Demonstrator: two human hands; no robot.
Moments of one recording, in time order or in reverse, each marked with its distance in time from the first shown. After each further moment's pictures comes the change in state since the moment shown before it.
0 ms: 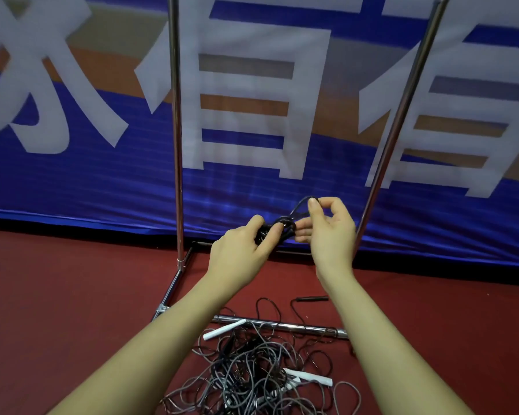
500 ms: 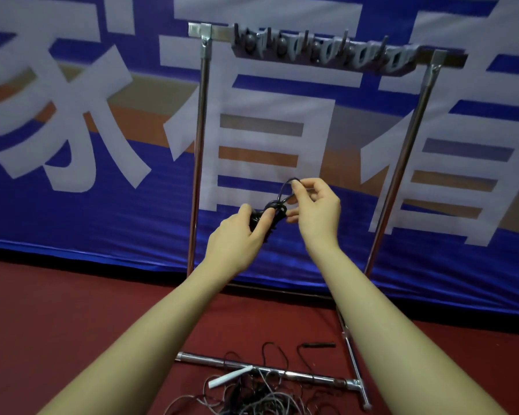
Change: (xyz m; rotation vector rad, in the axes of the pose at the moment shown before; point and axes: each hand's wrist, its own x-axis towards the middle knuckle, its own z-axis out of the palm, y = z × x) left_hand 0.059 0.009 -0.090 -0.102 0.080 -0.010; right_hand 0.048 -0.086 0.074 -0.059 -0.094 -0.222
